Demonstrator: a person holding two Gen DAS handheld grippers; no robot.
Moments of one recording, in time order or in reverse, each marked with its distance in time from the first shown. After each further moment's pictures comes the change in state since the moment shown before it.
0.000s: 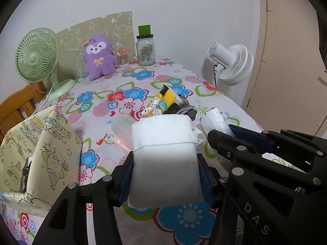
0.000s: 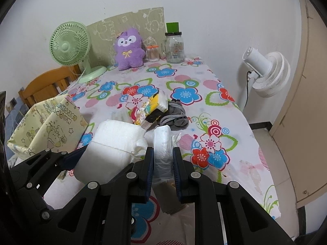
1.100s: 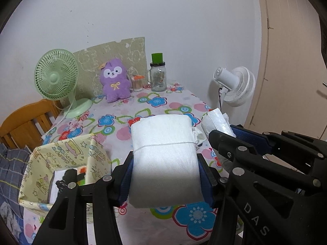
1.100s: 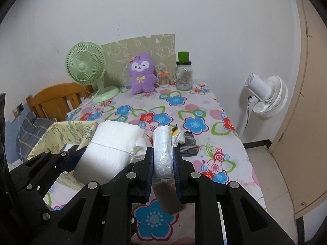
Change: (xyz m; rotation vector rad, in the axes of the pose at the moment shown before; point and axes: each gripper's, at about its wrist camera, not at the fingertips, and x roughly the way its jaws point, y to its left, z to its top) left arm -0.068 0.022 0.026 -0.015 -0.117 0.047; right arm -0.063 0.037 0.031 -0.035 -0.123 0.013
